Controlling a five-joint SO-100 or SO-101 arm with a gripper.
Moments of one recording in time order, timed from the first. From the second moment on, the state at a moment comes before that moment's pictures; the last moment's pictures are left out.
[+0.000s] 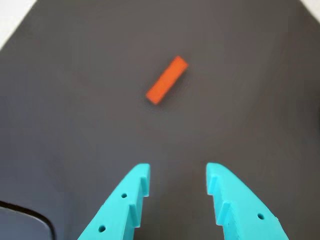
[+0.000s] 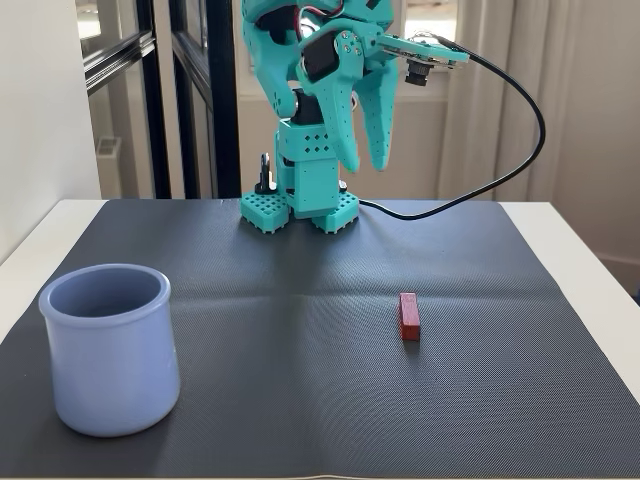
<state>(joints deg) -26.3 152.3 137.8 73.1 82.3</state>
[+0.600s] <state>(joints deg) -34.5 116.6 135.2 50.1 129.5</state>
